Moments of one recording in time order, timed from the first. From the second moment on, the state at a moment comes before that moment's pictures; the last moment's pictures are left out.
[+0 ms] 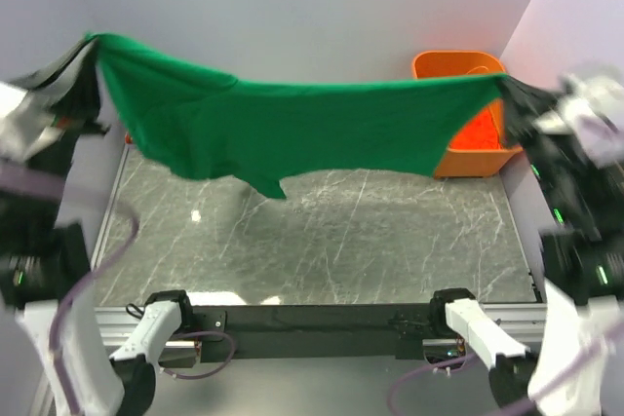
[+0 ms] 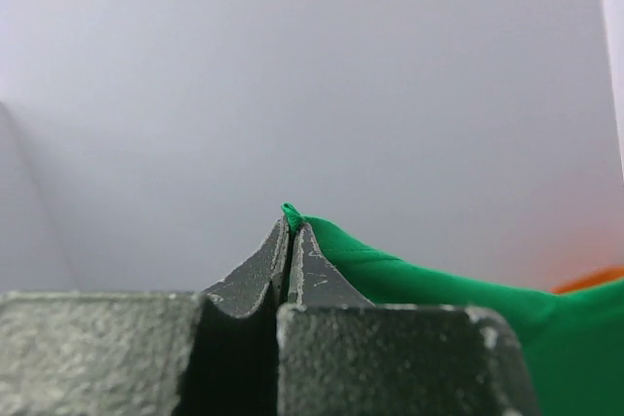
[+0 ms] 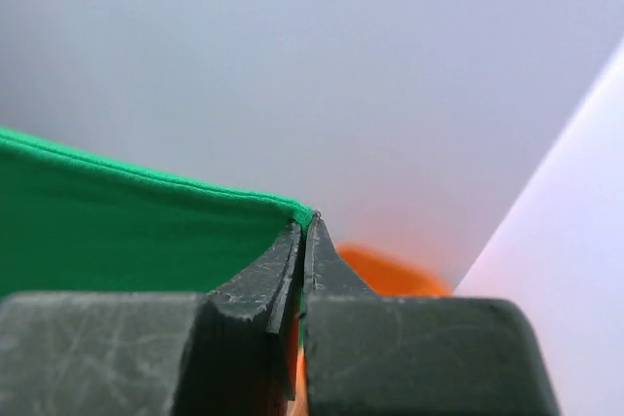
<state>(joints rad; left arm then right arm) 0.11 0.90 1.74 -0.13 0.41 -0.03 0.08 0.92 1.75 -0.56 -0.20 -0.24</state>
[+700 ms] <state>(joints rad) 0.11 0.82 1.43 -0.26 0.45 -0.05 0.08 0.84 1.44 -0.44 -0.21 -0.30</state>
